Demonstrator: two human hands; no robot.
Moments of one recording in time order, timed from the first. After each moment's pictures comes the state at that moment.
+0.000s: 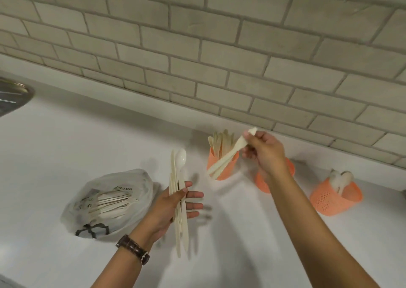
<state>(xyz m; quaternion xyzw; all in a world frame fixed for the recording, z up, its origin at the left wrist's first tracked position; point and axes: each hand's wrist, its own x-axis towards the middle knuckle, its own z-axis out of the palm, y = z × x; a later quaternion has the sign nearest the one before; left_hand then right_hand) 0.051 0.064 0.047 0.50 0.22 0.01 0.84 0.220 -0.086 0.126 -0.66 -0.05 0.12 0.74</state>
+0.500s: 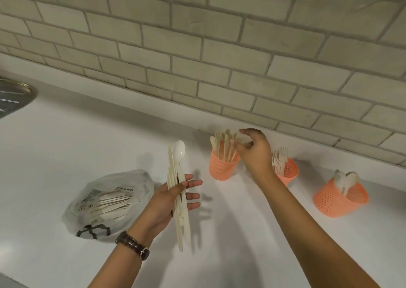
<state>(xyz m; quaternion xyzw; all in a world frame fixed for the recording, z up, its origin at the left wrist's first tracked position) 0.060 0.073 0.050 0.47 0.20 0.04 0.86 0.245 -0.066 0.088 -0.86 -0.17 -0.07 0.47</state>
